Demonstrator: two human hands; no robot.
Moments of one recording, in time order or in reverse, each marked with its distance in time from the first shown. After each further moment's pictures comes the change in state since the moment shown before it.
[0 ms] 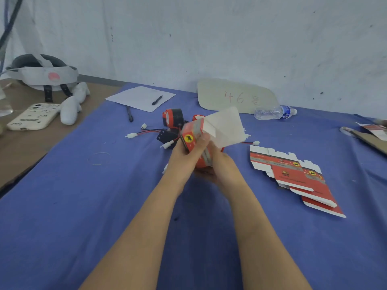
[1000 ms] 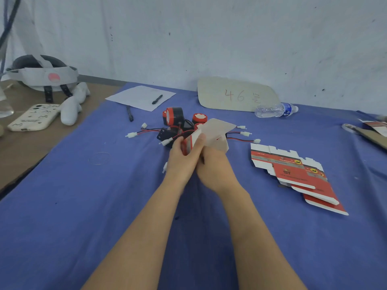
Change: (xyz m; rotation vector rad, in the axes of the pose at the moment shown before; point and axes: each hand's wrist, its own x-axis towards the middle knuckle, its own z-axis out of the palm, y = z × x) left_hand 0.005 -0.012 0.000 0.158 0.171 -0.097; right_hand -0.009 -0.001 0.008 -0.854 -0.024 -0.494
